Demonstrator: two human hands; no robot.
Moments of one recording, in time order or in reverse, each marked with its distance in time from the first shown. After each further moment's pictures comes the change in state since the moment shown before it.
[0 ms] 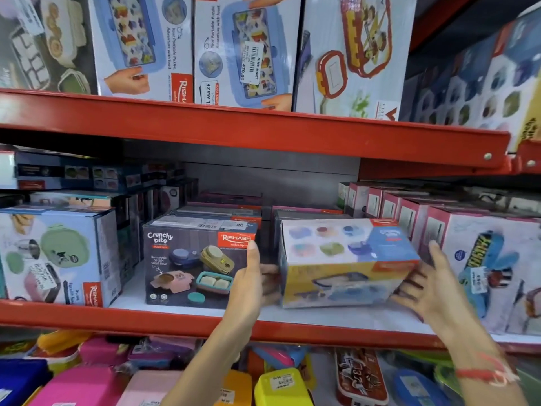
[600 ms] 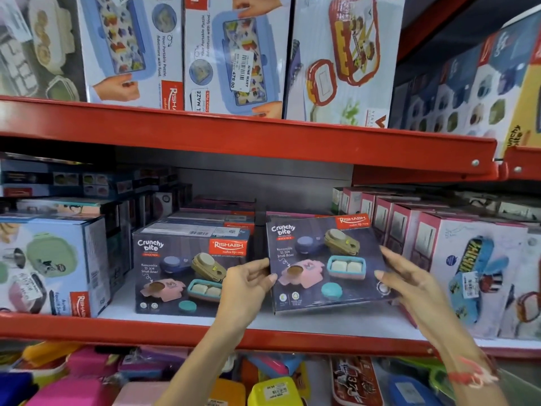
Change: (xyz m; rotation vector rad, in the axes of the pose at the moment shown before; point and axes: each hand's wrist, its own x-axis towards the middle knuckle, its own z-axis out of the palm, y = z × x) left_hand 0.014 -0.008 -0.002 0.136 -0.030 0.228; right_hand 0.021 0.019 -0.015 -0.170 -0.220 -0.317
